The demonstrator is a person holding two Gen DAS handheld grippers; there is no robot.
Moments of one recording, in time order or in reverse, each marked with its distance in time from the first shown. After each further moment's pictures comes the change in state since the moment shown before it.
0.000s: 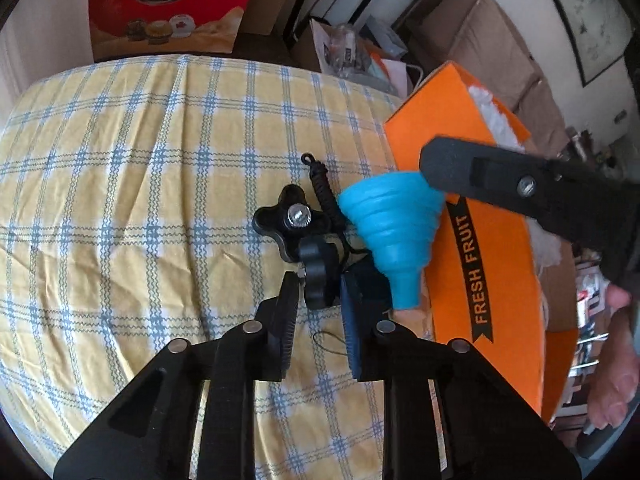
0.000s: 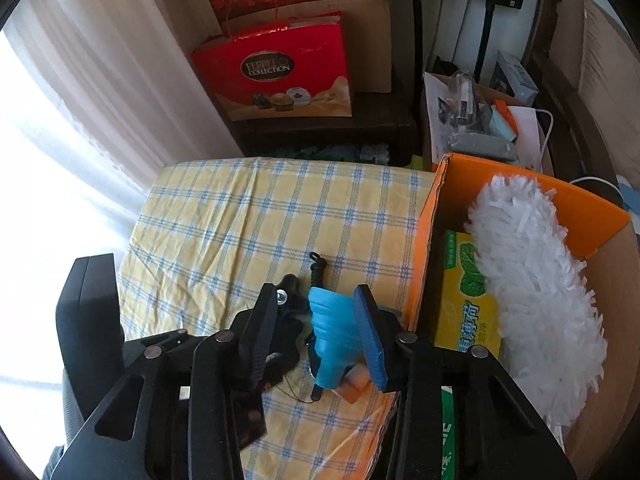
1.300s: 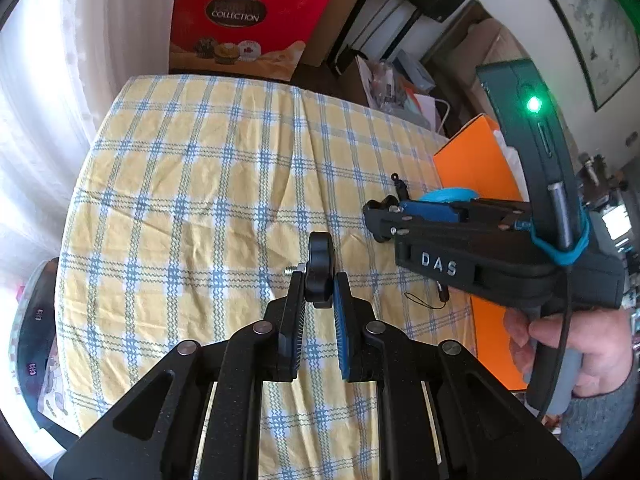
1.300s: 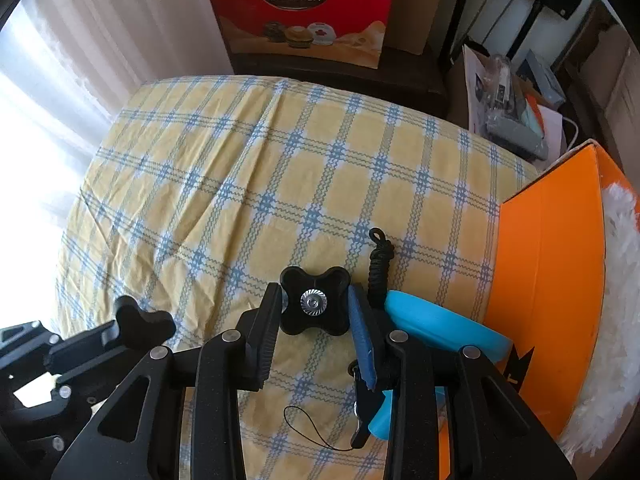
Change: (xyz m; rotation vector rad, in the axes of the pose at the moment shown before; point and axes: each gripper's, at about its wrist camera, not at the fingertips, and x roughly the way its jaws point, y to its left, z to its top) left arm -0.065 0.065 -0.022 -0.041 -0.097 0.080; right arm 0.093 0.053 -0.006 -0.156 0.151 -0.129
